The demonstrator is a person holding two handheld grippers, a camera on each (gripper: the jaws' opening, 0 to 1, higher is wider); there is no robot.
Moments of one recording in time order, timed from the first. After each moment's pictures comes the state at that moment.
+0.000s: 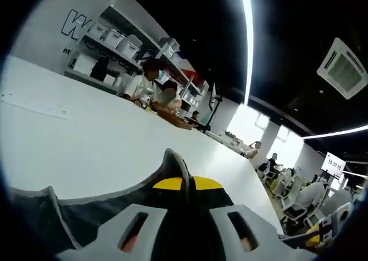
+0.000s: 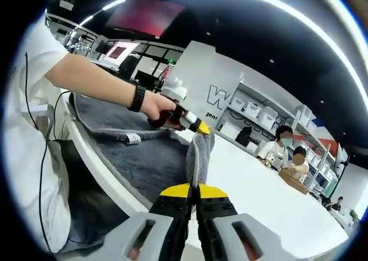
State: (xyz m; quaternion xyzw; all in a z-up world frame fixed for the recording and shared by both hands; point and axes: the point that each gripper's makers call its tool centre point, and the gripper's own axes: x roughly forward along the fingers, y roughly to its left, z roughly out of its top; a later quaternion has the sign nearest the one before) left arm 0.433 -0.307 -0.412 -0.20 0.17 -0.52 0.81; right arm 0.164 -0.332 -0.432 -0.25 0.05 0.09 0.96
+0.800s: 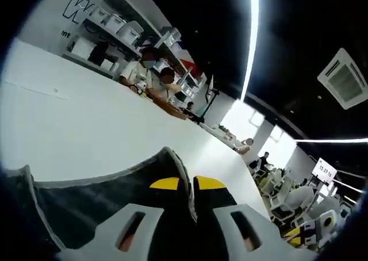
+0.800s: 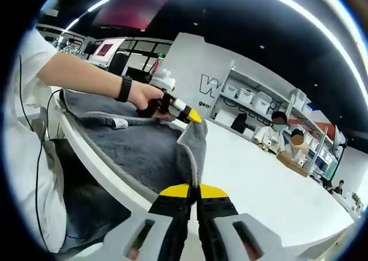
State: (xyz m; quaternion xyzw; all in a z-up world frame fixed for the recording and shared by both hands) left arm 0.420 -0.324 -0.429 -0.21 0.21 -0.54 0.79; right arm 0.164 -0.365 -0.456 -0.21 0.09 0.07 0.97
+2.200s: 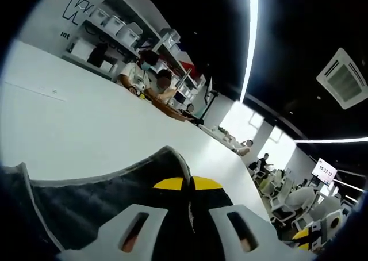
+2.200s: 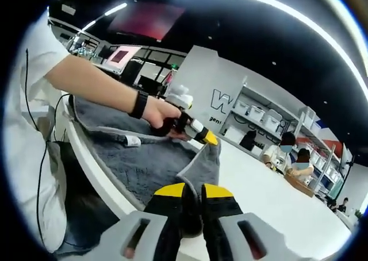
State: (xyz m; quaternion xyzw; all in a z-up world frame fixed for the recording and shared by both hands) left arm 0.418 -0.327 -0.426 -0.21 0.20 -0.54 0.79; right arm 0.181 -0.330 -0.439 -0.24 0.04 0.11 0.96
